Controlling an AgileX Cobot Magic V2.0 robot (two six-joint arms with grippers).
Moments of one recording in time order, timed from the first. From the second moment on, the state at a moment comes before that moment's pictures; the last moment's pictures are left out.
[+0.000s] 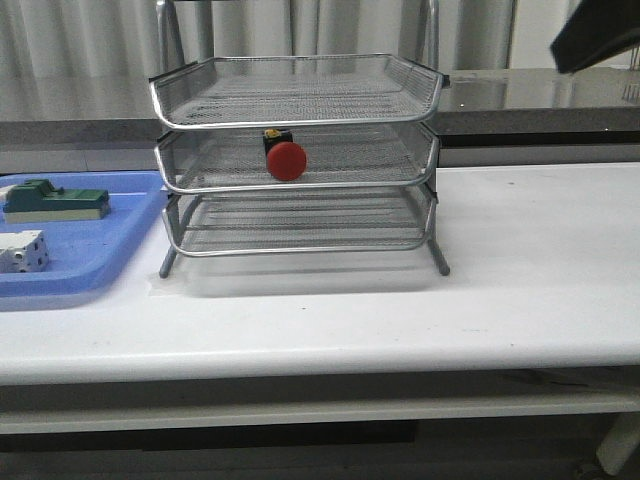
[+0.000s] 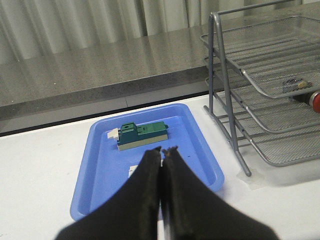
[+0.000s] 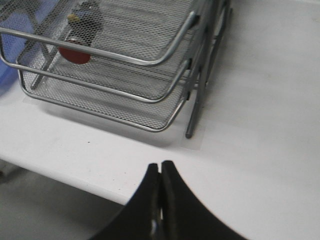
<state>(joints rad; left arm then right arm) -0.06 0.31 -0.28 -0.15 0.17 0.29 0.31 1.12 -0.81 0.20 0.34 -0.15</state>
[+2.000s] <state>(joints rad) -0.06 0.31 -0.28 -0.15 0.17 0.29 0.08 0.18 -0.37 0.14 0.48 -0.15</state>
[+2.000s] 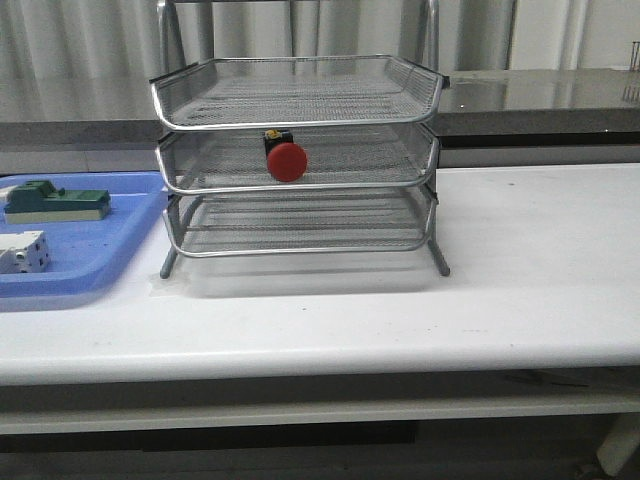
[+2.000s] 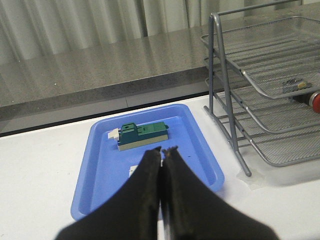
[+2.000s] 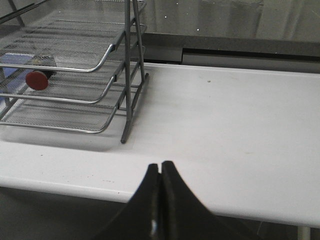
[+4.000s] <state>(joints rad) -0.06 0.31 -0.28 -0.15 0.17 0.29 0.08 -0.01 0.03 0.08 0.13 0.03</state>
